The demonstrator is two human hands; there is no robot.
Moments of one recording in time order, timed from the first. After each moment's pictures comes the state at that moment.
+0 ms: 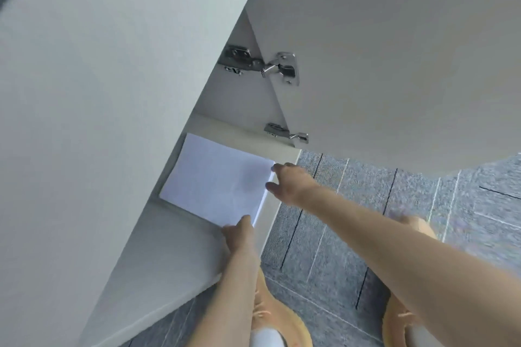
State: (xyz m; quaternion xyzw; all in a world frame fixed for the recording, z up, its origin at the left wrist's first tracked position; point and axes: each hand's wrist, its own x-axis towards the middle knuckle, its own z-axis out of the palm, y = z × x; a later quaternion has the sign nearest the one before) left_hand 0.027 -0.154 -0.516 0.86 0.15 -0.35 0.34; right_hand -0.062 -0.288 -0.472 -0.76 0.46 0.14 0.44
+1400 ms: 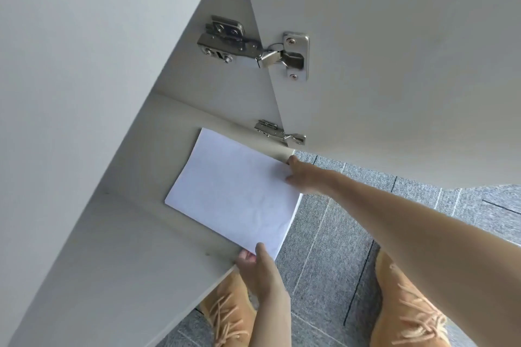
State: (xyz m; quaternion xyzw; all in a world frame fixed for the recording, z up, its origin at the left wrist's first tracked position) left_hand -0.055 -0.140 -0.545 0.85 0.19 -0.28 0.40; right_hand -0.079 -0.346 -0.547 -0.69 0.47 0.24 0.50
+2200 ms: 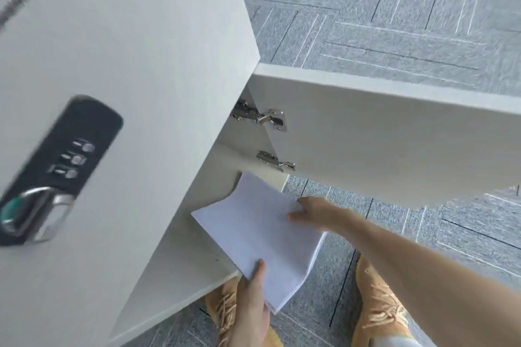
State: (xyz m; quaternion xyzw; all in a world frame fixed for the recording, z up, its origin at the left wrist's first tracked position) left_hand -0.058 -0.110 -0.434 0.73 0.16 -0.49 0.46; right_hand -0.144 -0.319 -0.453 -0.69 0.44 0.23 0.52
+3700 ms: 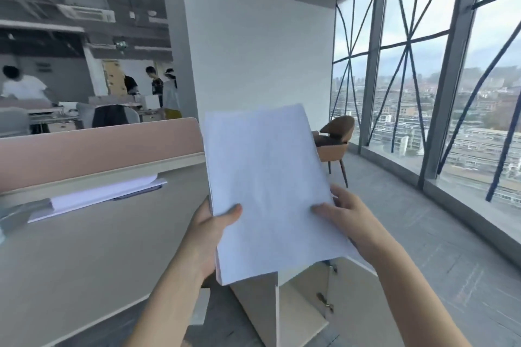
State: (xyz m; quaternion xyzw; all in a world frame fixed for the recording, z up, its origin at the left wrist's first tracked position) left_hand -0.162 0.243 0.287 0.56 -0.24 -0.24 0.76; right_hand -0.318 0.043 0.300 -0.75 0.18 -0.26 0.58
